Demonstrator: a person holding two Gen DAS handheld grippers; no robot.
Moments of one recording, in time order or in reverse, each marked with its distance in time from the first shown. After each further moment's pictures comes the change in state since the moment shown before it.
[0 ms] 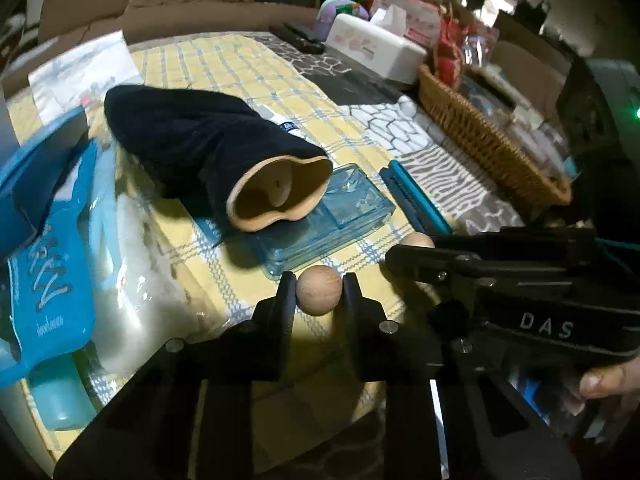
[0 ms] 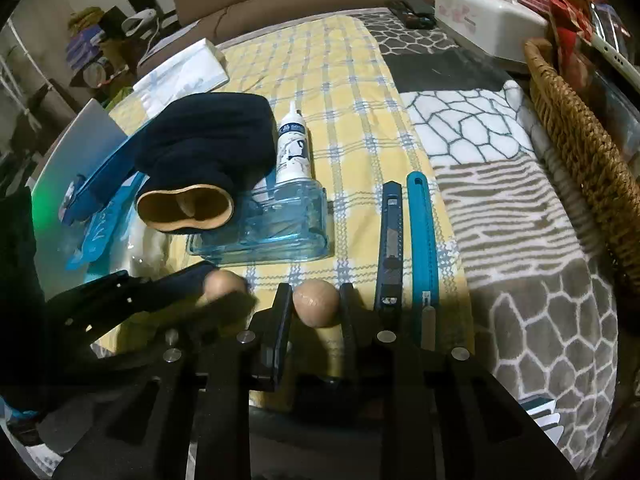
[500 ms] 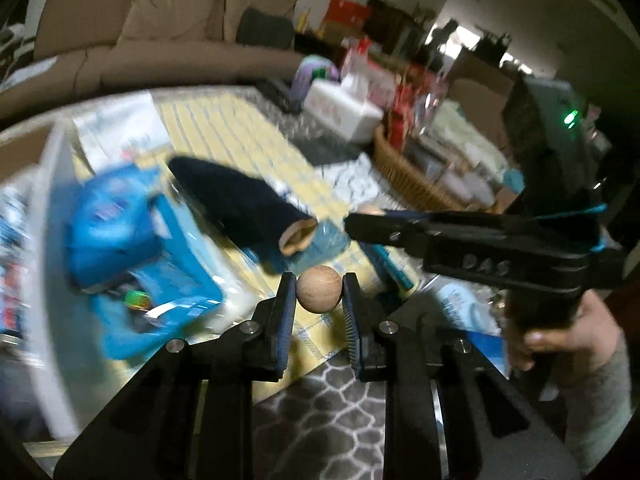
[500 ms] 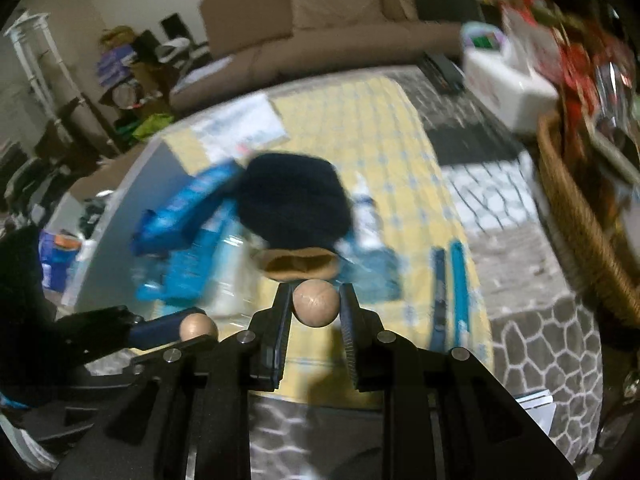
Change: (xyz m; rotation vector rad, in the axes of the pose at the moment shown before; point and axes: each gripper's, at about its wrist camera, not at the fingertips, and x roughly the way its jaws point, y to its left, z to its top) left arm -0.141 0.031 0.002 0.032 -0.141 -0.127; right arm -0.070 0.076 0.018 -0.072 -0.174 0.060
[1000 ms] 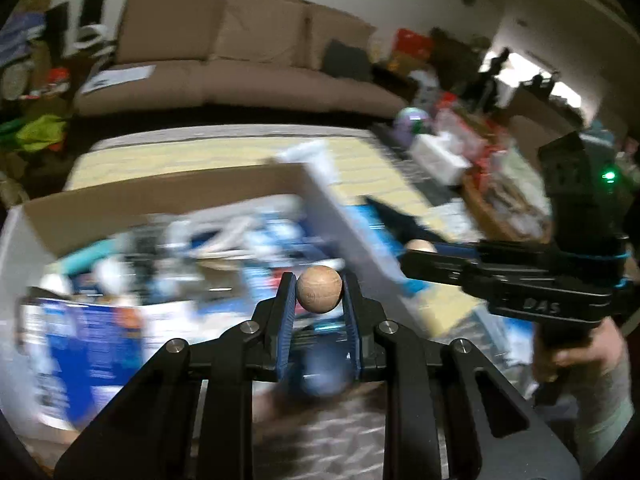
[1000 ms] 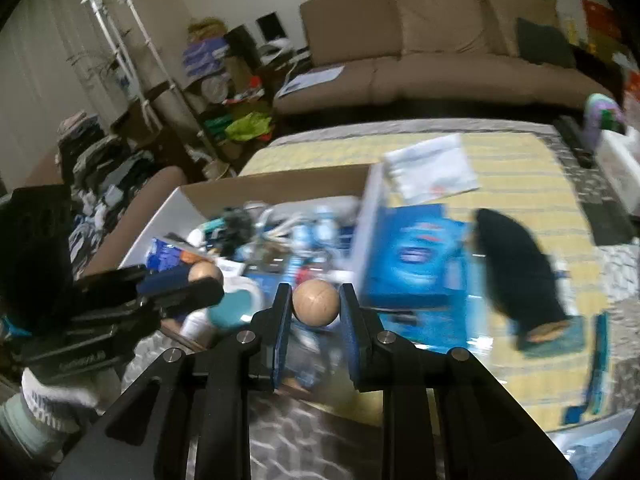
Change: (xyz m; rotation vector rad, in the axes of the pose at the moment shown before) left arm -0.168 0.176 0.005 -0.093 -0.052 0.236; right arm 0.039 0.218 0.034 -0.122 0.008 0.236
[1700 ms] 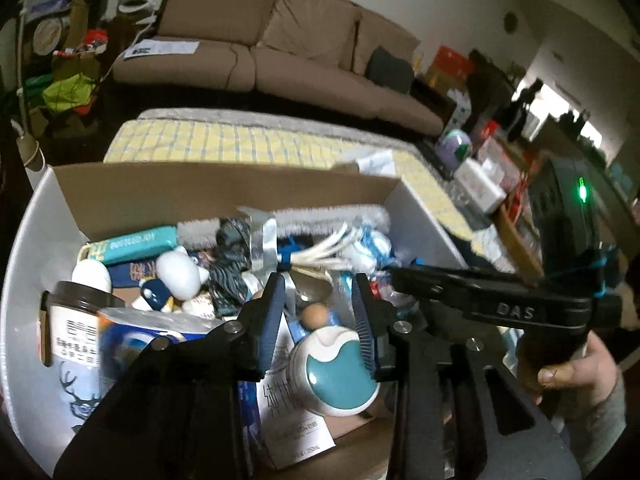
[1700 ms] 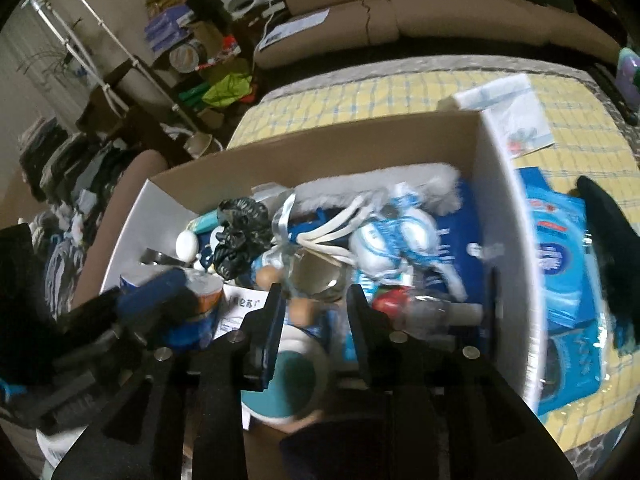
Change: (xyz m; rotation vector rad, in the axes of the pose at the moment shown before) left arm 0.005 0.085 0.002 -0.149 -0.019 -0.005; right arm 0.098 0.018 0.029 0.148 0.120 -0.040
